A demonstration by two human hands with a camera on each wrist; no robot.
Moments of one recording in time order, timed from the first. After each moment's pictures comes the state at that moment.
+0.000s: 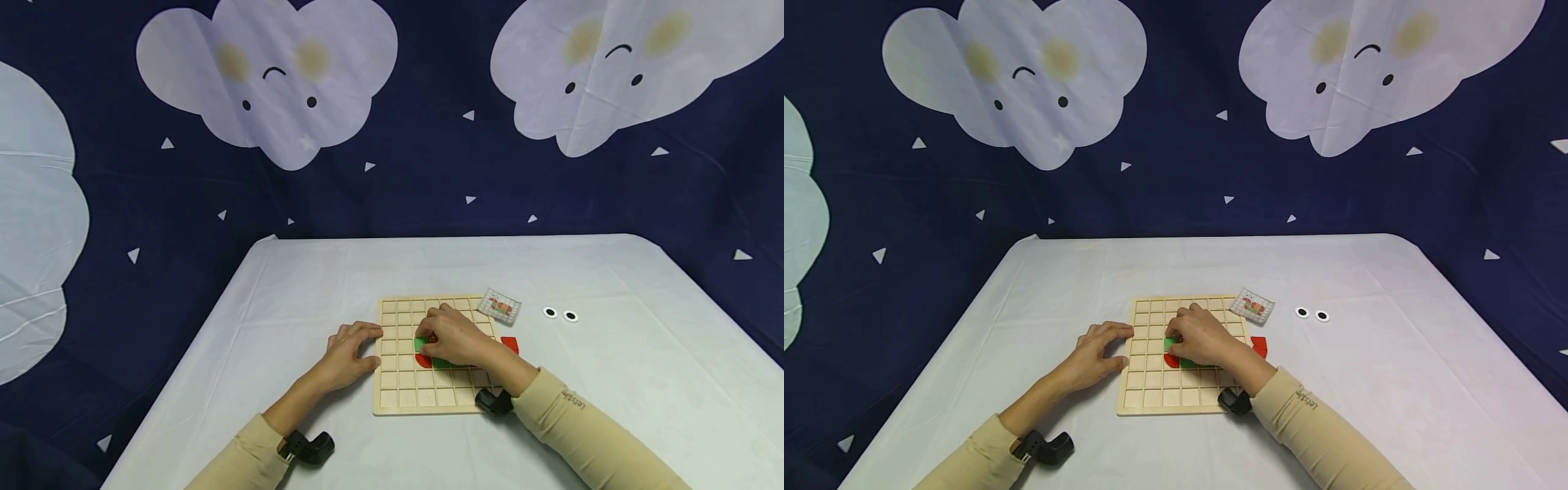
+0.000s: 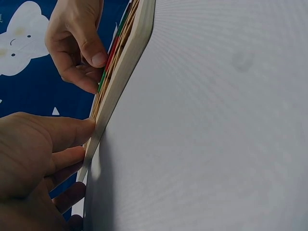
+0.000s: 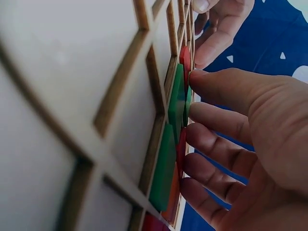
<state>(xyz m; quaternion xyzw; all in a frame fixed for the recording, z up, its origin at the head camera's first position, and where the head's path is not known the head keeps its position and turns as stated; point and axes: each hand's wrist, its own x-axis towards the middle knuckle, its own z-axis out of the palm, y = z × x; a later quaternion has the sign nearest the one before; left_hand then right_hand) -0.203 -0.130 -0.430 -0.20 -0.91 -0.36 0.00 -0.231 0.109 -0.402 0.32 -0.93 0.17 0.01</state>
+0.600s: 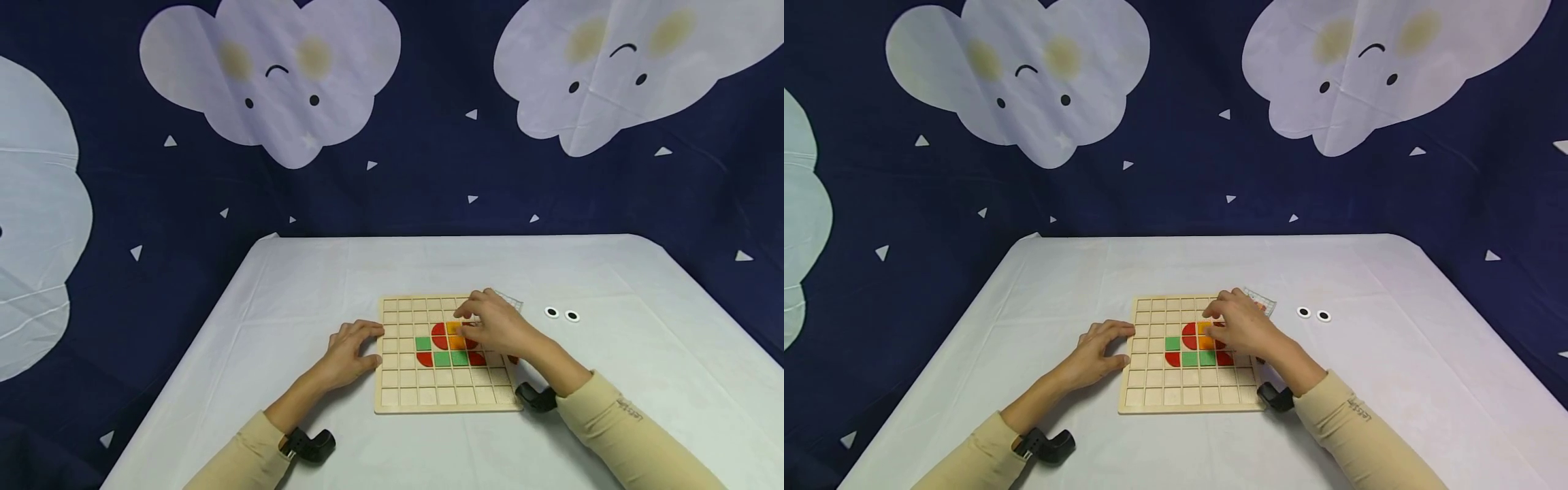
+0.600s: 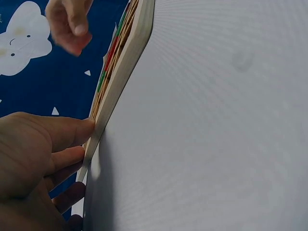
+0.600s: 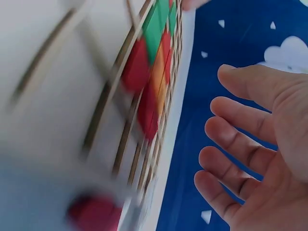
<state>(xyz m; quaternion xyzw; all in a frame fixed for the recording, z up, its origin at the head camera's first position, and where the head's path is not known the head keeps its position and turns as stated) -0.203 -0.130 -0.430 -0.20 -0.91 -0.37 0.00 -0.226 0.167 -0.385 0.26 -0.94 0.19 0.07</state>
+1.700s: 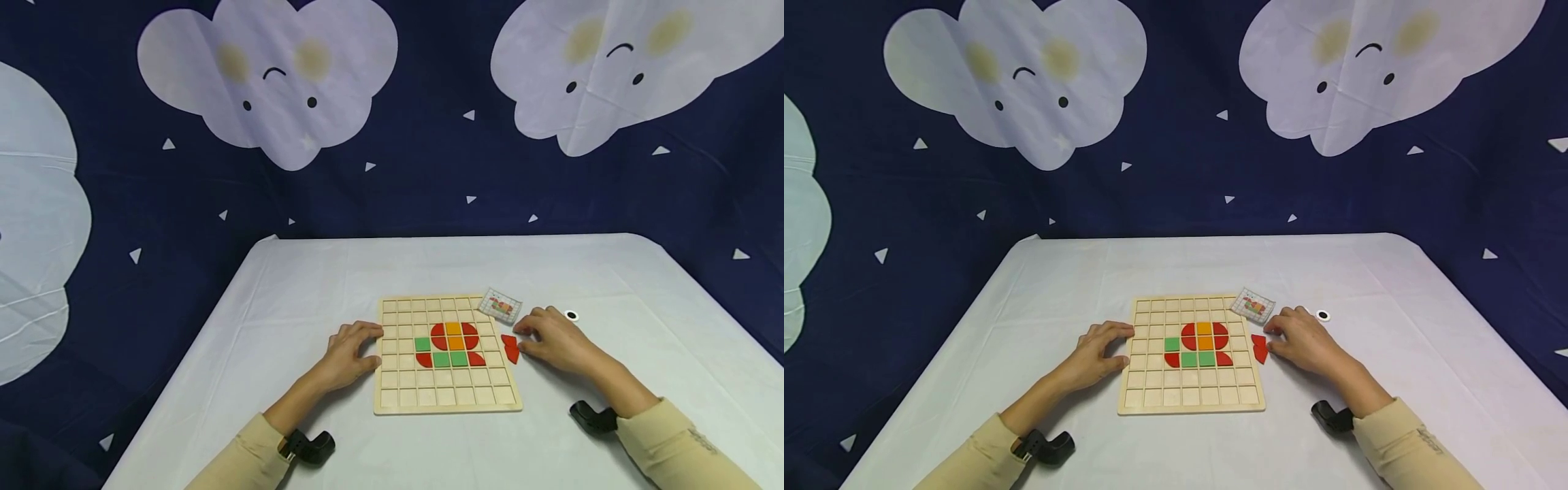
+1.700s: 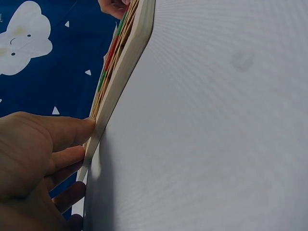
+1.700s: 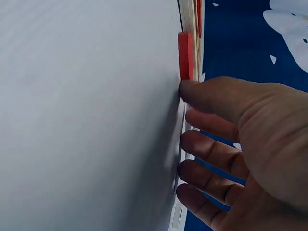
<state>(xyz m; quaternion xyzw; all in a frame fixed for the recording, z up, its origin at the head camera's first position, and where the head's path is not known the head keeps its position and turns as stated) -0.202 -0.130 -0.429 -0.20 -0.91 -0.37 0.00 -0.212 0.258 -0.412 0.18 -0.97 0.16 0.06</state>
